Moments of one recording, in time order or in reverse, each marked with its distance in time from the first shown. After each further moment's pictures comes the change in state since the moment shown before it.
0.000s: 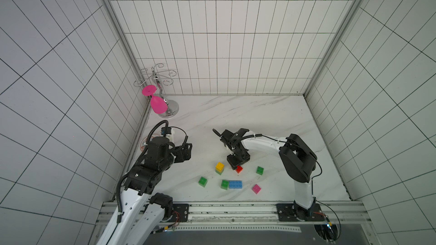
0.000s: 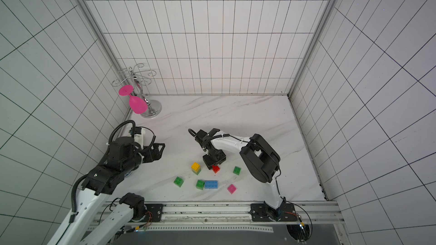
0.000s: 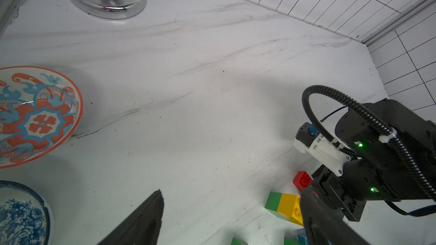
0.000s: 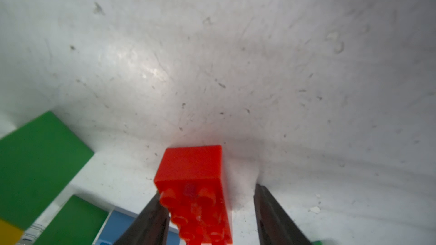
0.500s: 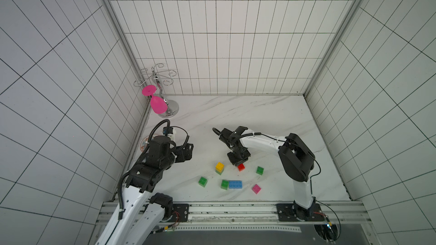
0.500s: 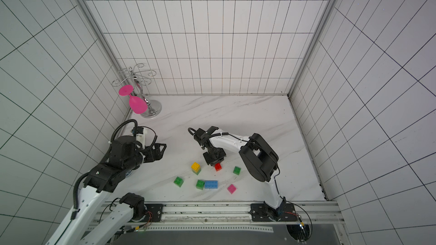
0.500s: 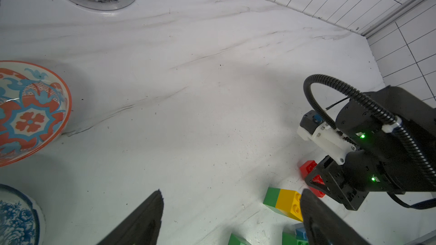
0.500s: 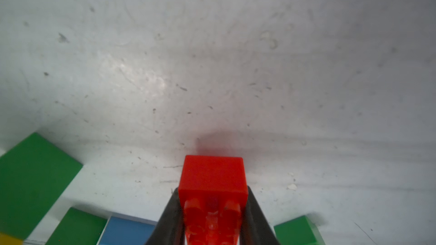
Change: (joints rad) left arm -0.014 0.023 0.000 0.003 0.048 0.003; right arm -0.024 -0.028 0.048 -0.089 0.093 0.171
